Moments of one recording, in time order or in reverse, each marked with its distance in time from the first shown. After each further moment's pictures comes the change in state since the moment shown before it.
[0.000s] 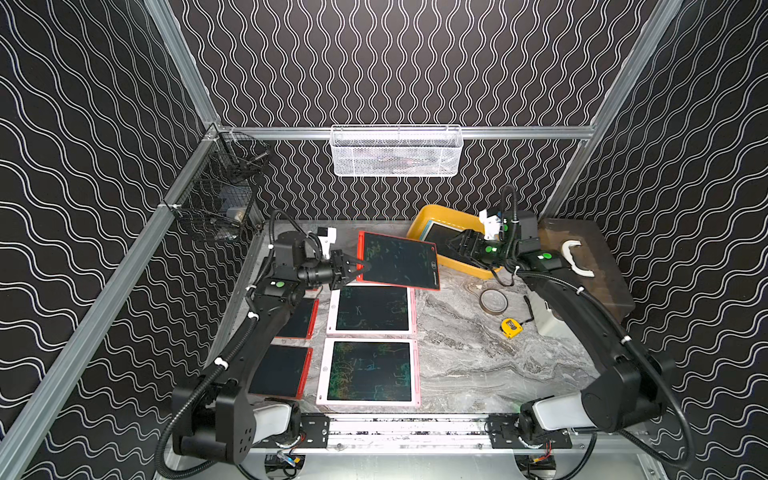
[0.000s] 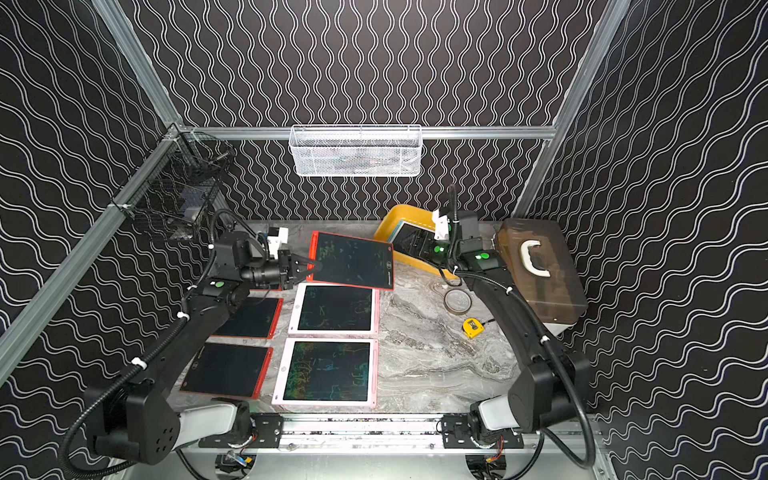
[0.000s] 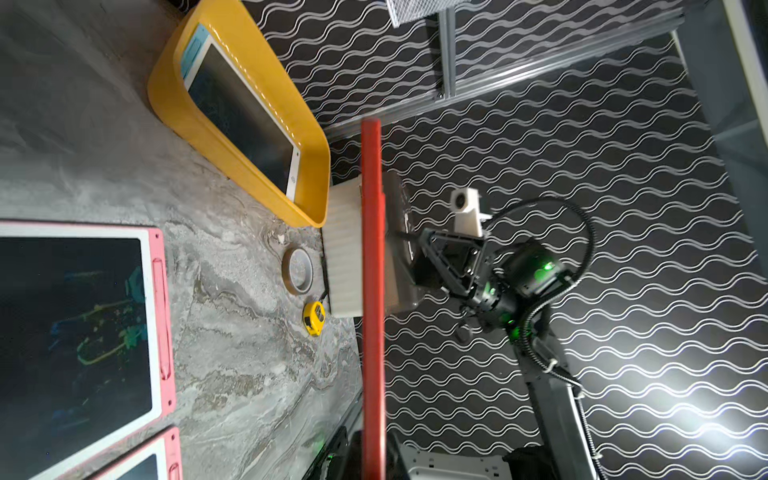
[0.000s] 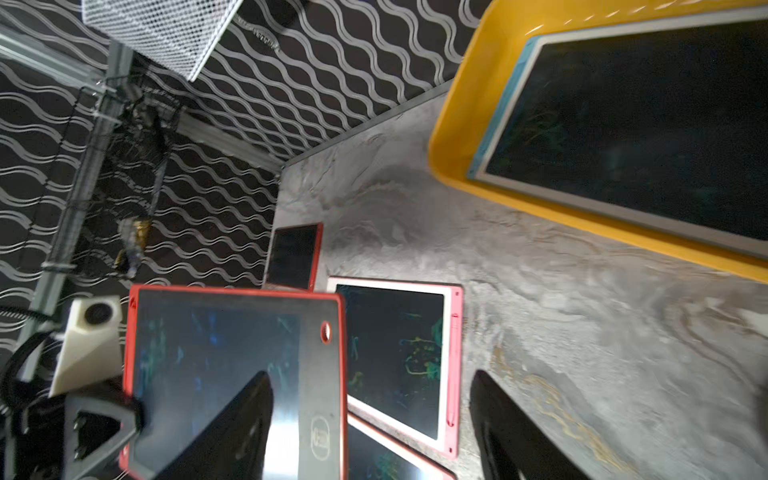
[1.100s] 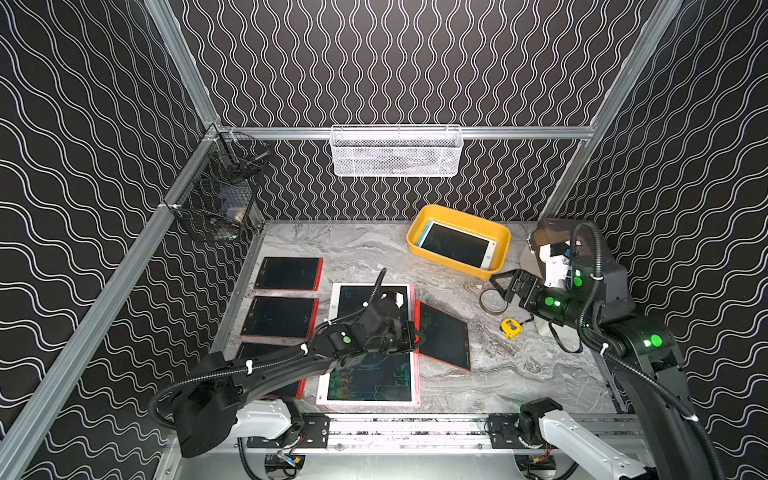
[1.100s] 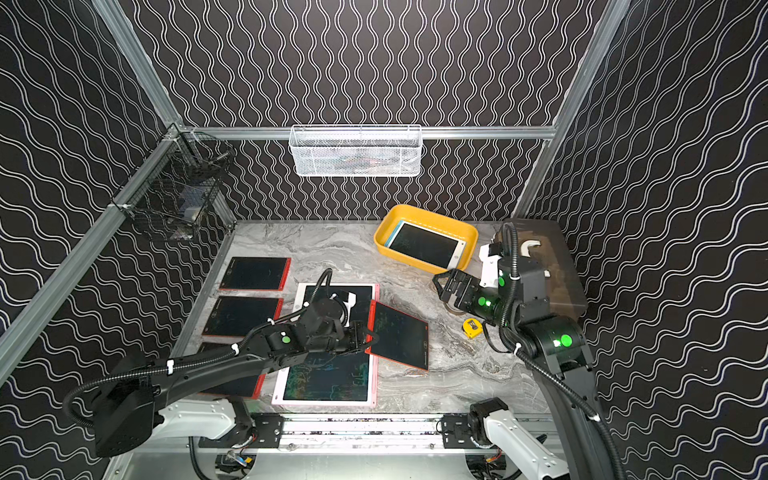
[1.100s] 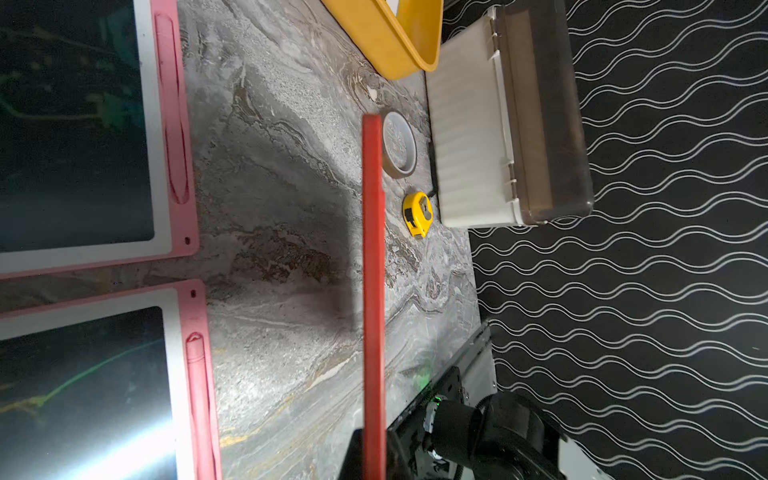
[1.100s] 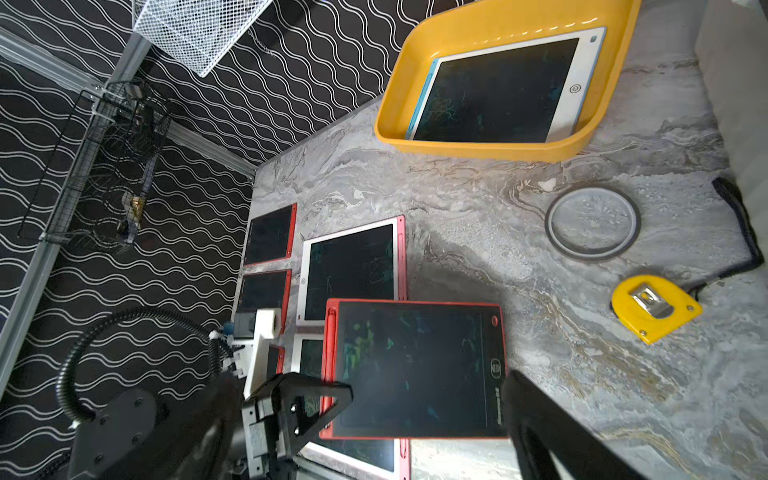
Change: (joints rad) left arm -0.806 0.063 -0.225 0.103 -0.814 -0.169; right arm 0.020 -0.539 -0.022 -0.521 0.146 0.003
